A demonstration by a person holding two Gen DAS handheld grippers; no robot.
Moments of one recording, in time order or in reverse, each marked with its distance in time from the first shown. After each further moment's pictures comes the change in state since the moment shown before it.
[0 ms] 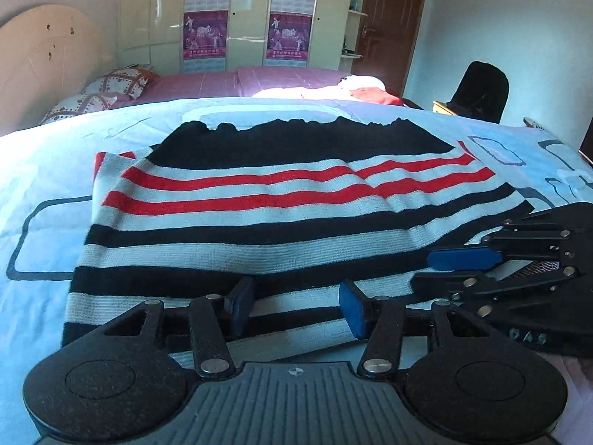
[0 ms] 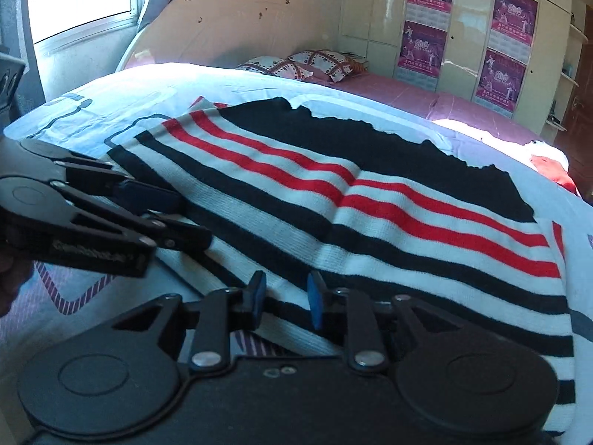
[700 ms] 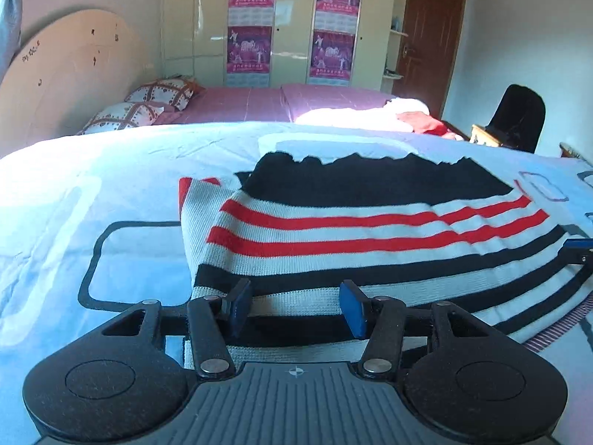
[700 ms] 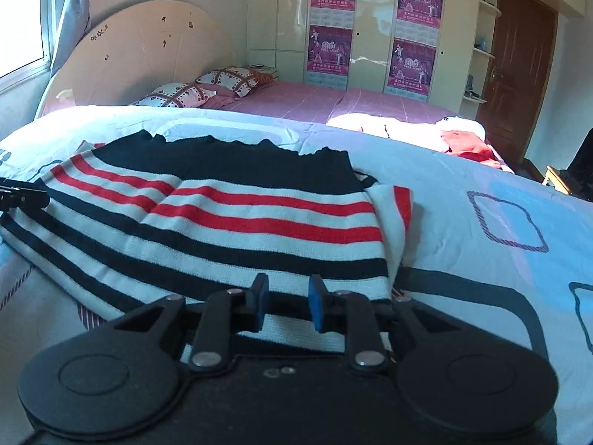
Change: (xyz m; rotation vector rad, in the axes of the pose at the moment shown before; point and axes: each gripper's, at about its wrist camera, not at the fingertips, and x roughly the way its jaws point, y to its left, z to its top) left arm 0.003 0.061 0.022 -0.068 -0.026 0.102; right arm -0.022 -0.105 -0.023 0.164 -0.019 -0.169
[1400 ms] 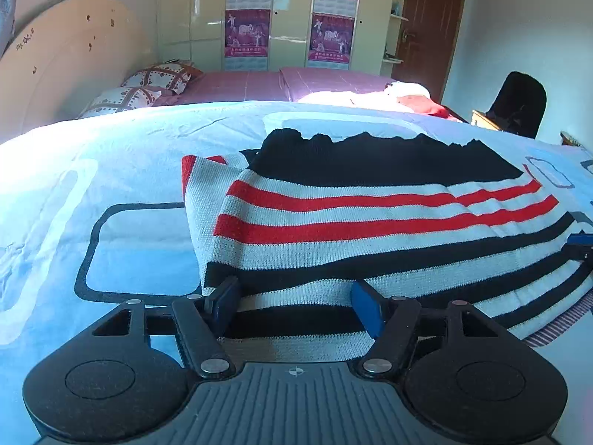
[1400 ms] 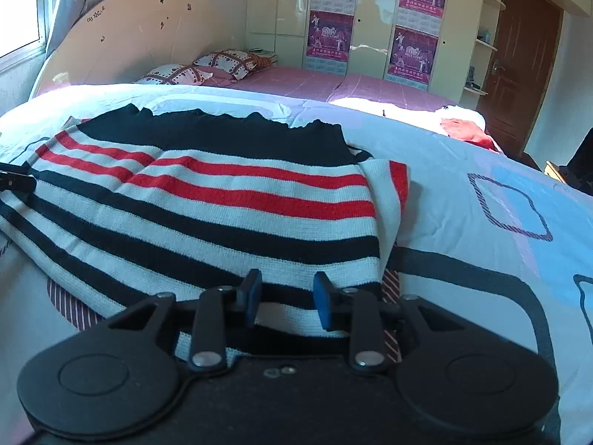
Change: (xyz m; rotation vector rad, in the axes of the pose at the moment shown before) left arm 0.011 0.005 -0.005 0.030 0.037 -0.003; right arm 0.006 -0.007 -0.008 -0.047 0.025 -0.019
